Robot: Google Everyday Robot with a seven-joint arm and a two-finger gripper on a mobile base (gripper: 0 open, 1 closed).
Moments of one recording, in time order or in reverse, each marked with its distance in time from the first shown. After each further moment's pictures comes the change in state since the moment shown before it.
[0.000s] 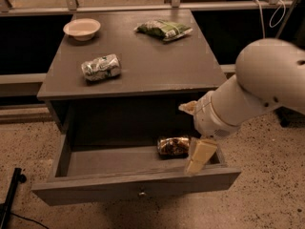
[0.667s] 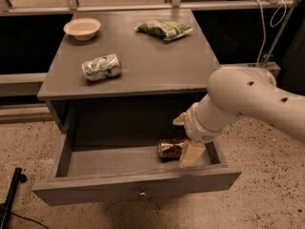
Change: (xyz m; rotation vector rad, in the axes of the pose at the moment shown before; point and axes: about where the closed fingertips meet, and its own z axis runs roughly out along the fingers) arm 0.040 -0.029 0.072 0.006 0.101 -0.087
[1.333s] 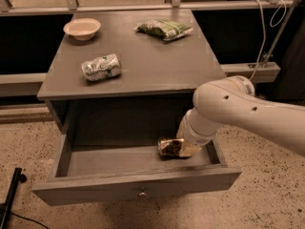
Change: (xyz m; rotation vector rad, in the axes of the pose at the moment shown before) arm 0.037 -0.015 0.047 0.014 0.140 -0.032
